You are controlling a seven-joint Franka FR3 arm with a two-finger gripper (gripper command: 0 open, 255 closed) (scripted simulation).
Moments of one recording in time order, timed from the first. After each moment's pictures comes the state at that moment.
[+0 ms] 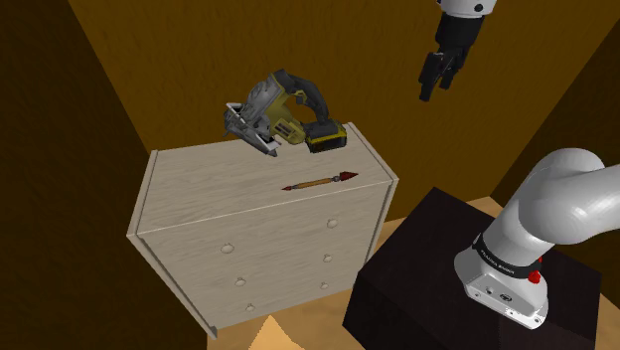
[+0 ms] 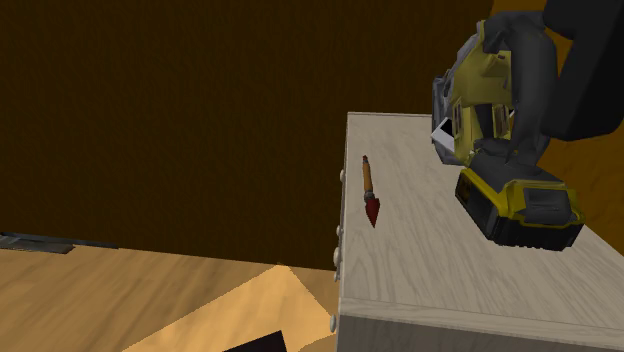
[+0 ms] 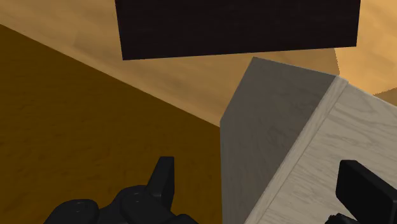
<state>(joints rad) -0.01 -0.82 -0.01 -2.38 -0.05 1.59 0.05</state>
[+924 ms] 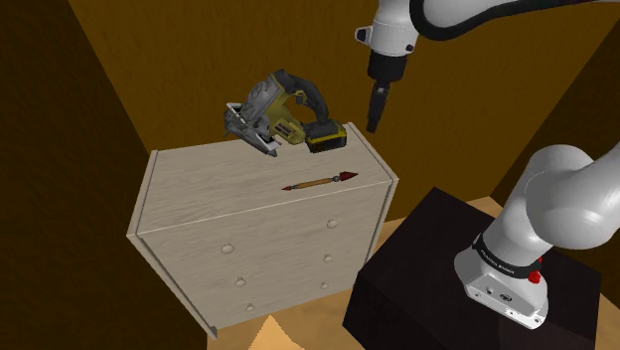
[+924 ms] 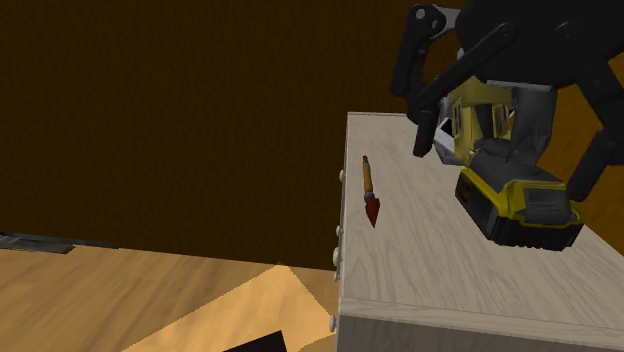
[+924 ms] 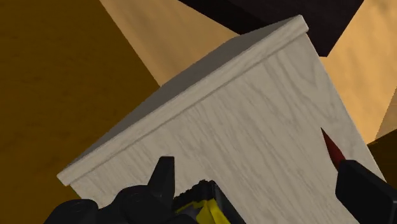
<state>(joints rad) 0.21 -0.54 0.03 -2.36 0.02 1.85 -0.25</state>
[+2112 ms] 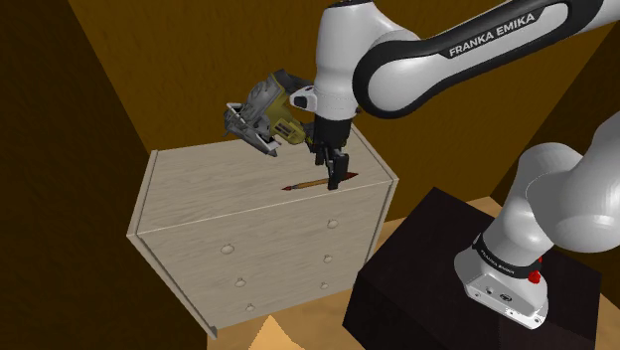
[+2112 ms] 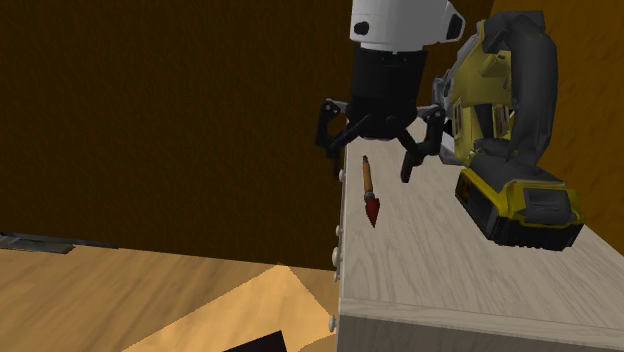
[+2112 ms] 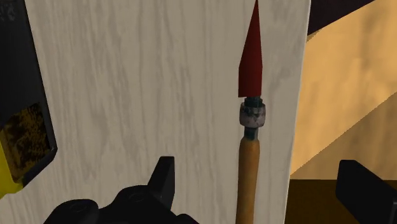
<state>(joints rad) 0.42 -0.27 0.12 -2.36 0.10 2.13 -0.58</state>
